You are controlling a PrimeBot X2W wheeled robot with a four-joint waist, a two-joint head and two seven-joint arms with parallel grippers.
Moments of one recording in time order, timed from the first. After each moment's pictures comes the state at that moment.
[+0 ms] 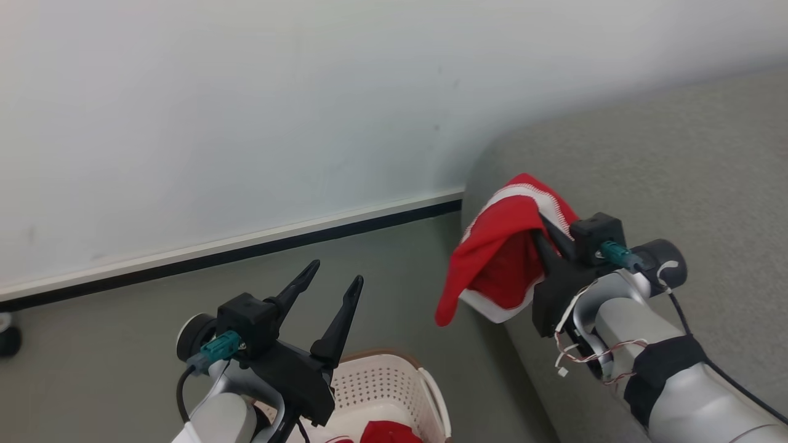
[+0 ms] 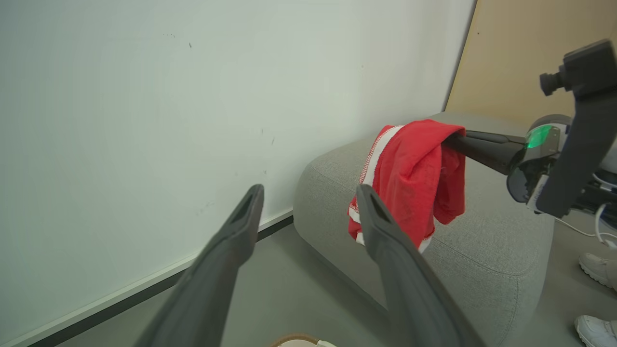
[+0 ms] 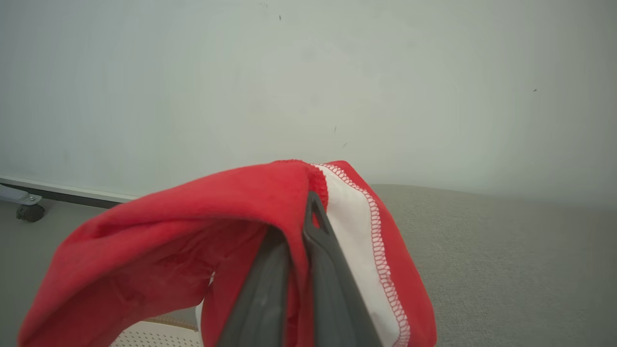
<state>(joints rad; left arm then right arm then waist) -0.33 0.19 -0.49 0.27 -0.49 -0.10 -0.11 -0.79 -0.17 0.85 0.90 0.56 -0.06 -0.25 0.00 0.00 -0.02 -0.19</state>
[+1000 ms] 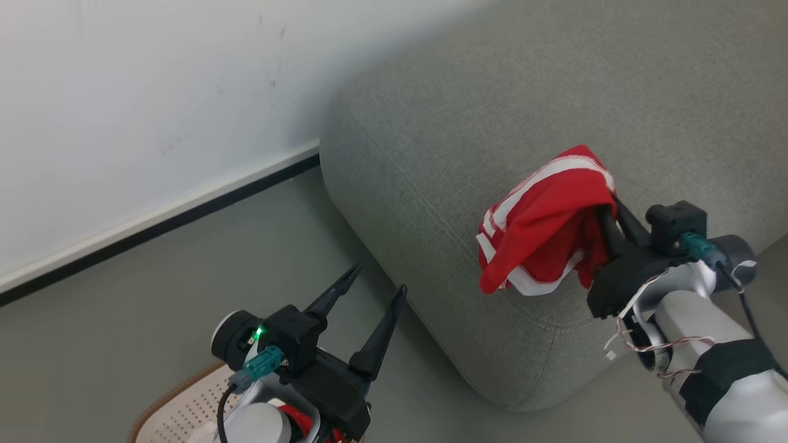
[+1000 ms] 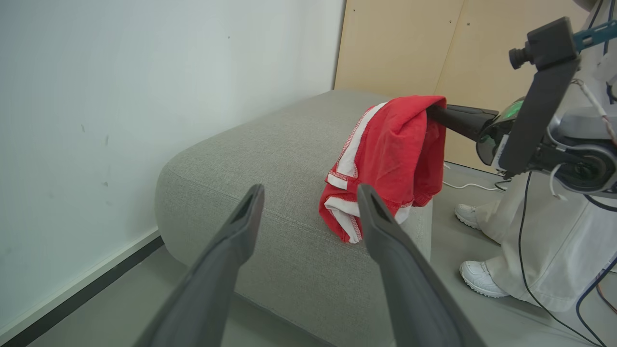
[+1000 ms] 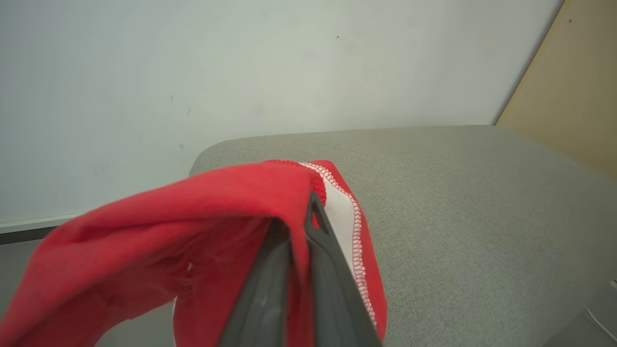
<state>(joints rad) -0.31 0.16 -0.56 0.19 -0.42 -0.08 -0.11 -0.70 -0.31 0.69 0.71 0.56 -0.10 -0.25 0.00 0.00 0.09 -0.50</state>
